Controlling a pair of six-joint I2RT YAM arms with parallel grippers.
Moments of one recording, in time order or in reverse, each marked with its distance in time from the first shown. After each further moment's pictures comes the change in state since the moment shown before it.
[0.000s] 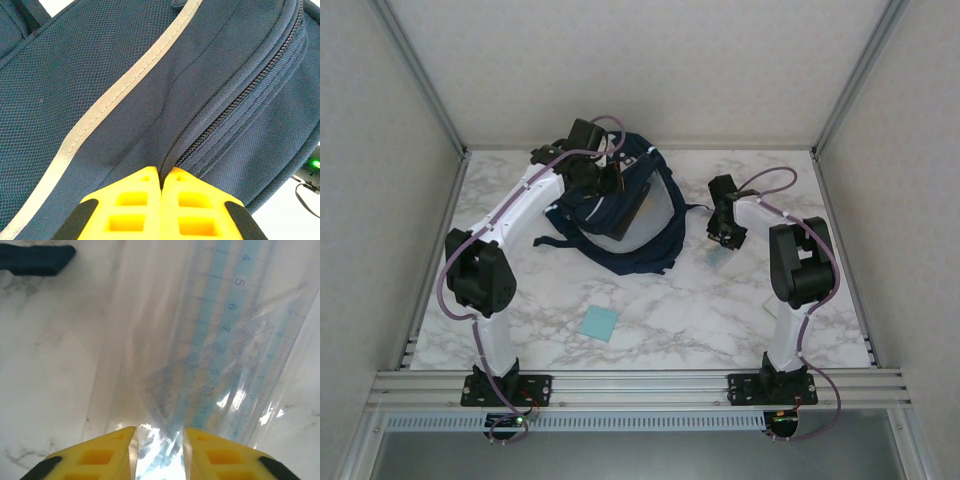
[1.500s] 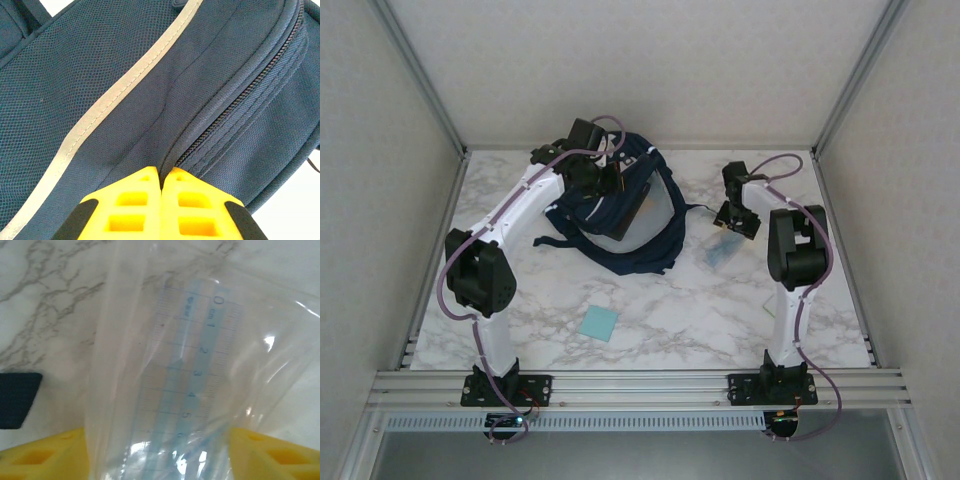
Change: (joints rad) left arm 0.000 0.000 0.002 -0.004 0.000 0.000; right arm -0.107 0.165 0.219 -0.094 0.018 -0.153
